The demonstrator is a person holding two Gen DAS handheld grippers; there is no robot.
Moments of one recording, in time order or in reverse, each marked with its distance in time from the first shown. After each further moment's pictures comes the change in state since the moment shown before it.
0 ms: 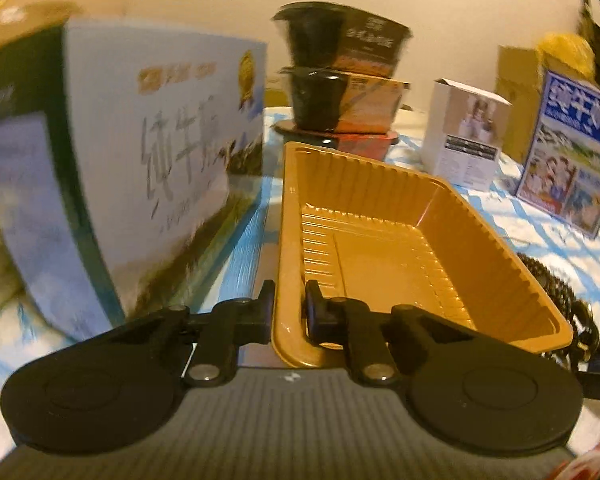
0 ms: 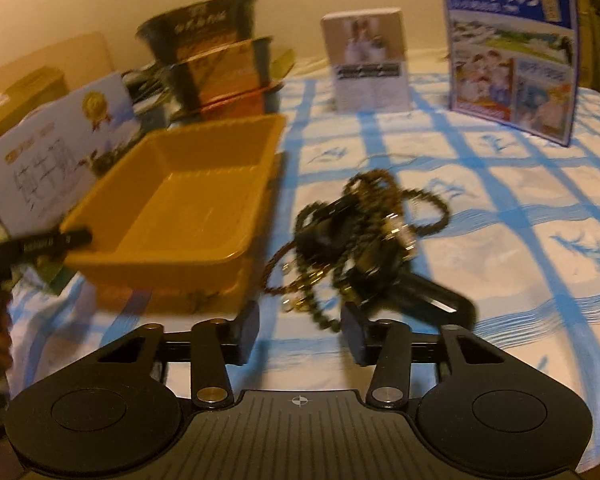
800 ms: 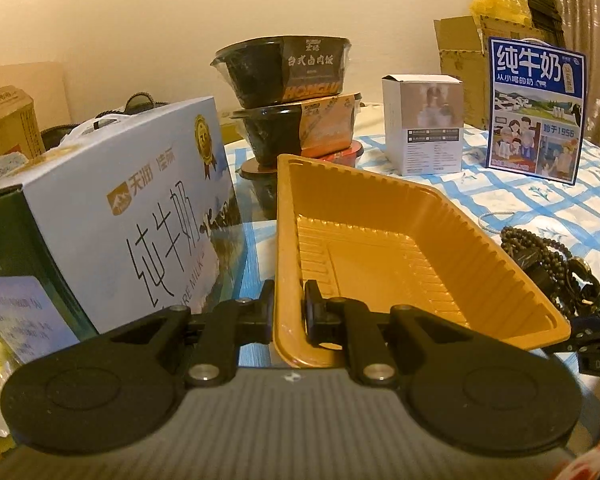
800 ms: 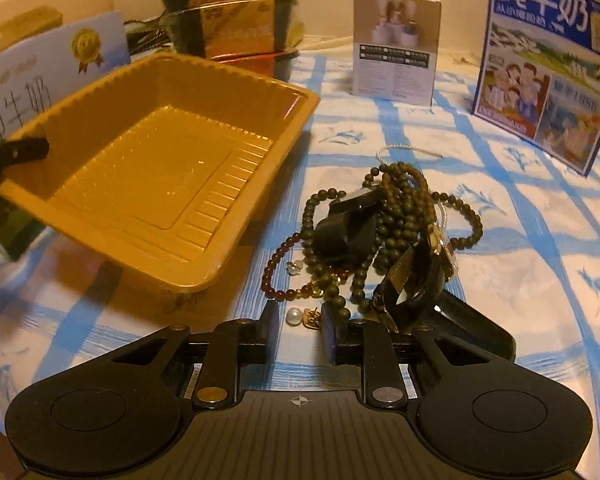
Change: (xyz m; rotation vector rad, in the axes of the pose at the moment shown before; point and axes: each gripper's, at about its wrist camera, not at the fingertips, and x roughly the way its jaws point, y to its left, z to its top) left arm -0.007 0.001 0.026 0.246 -0.053 -0.053; right arm 0.046 0.020 0.007 -0.138 0.047 -0.115
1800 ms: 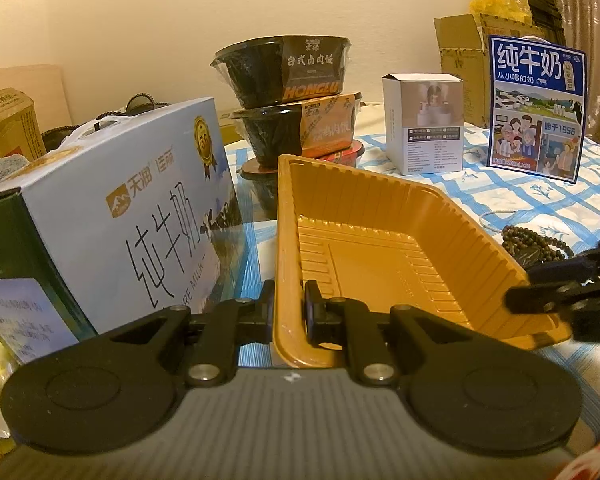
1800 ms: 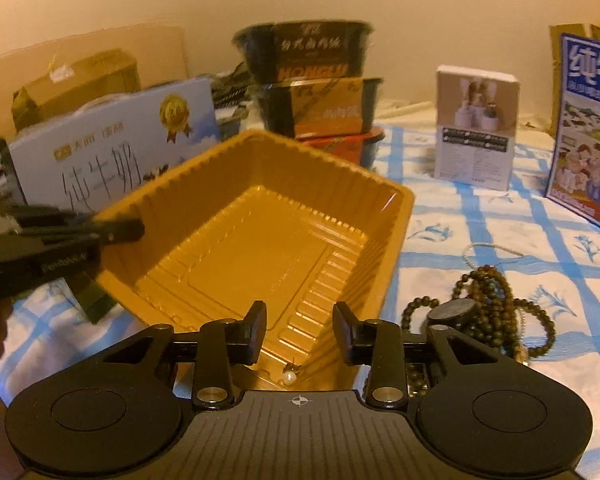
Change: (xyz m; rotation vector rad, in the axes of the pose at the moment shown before) left arm 0.000 -0.001 0.001 0.003 0.001 0.005; right arm -0.024 0.023 0.035 -0.023 -0.194 0.207
